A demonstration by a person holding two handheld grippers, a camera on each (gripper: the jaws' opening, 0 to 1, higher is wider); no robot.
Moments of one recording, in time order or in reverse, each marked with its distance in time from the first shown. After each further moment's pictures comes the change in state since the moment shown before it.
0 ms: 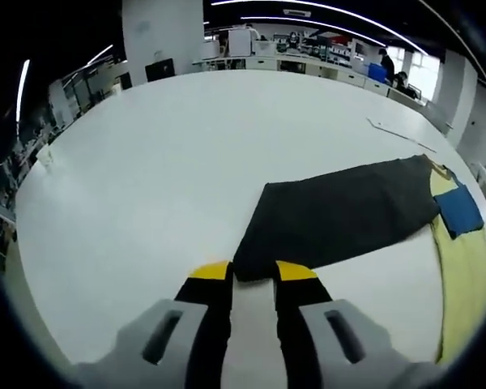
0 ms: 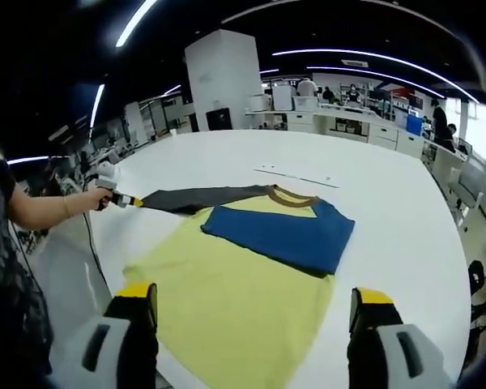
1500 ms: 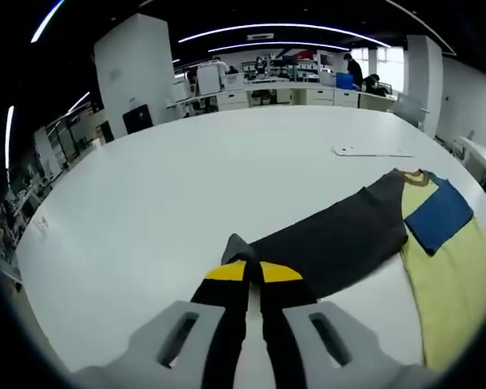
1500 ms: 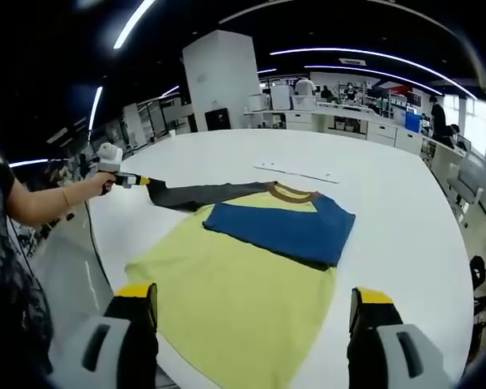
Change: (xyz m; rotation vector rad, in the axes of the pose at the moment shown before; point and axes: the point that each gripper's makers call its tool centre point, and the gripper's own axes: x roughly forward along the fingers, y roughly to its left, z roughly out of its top) left arm -0.027 -0.063 0.080 0.195 -0.185 -0.074; right arm -0.001 0.007 -0.011 0.012 0.002 0.007
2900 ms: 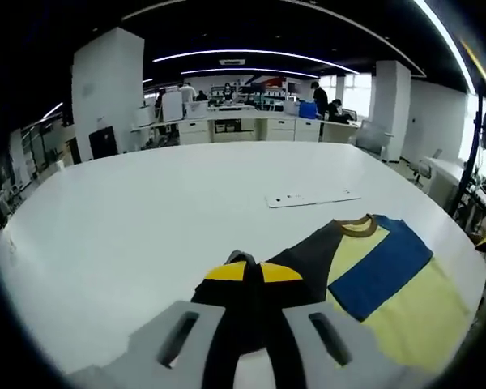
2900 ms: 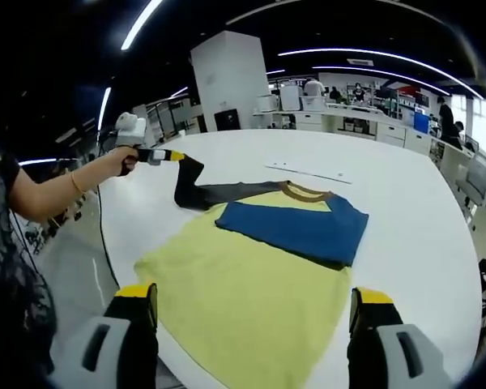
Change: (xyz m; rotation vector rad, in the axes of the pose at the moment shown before) left arm -0.002 -0.112 0.081 -0.021 -0.145 -0.199; right arm 0.003 0.015 -0.003 -0.010 -0.009 0.048
